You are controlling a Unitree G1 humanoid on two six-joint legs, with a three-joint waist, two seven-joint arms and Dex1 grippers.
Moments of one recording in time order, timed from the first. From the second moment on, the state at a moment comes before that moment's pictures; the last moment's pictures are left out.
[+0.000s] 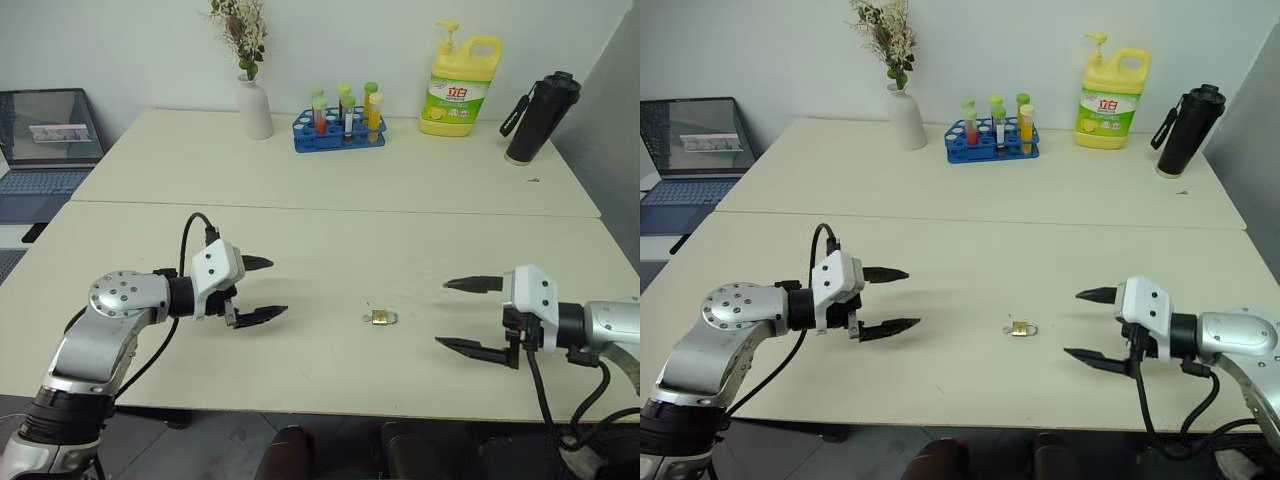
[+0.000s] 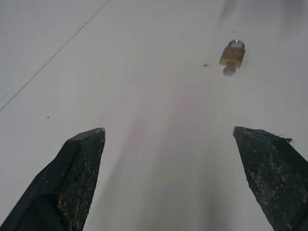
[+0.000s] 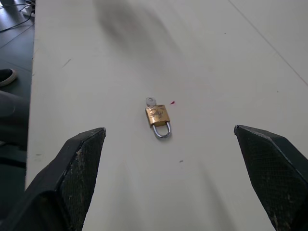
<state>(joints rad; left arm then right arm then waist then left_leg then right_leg) -0.23 0.78 0.03 -0.20 -0.35 0.32 -1.08 -0.01 -0.95 -0.13 -0.51 0.49 0.40 1.01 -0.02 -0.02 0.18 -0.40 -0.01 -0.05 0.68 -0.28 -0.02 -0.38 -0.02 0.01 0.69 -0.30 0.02</state>
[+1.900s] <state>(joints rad) -0.21 0.85 -0.05 -0.28 -0.35 0.19 -1.28 -0.37 -0.63 0.41 -0.31 0.10 0.65 0.84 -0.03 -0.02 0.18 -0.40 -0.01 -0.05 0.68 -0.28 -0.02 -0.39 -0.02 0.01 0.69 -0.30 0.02</state>
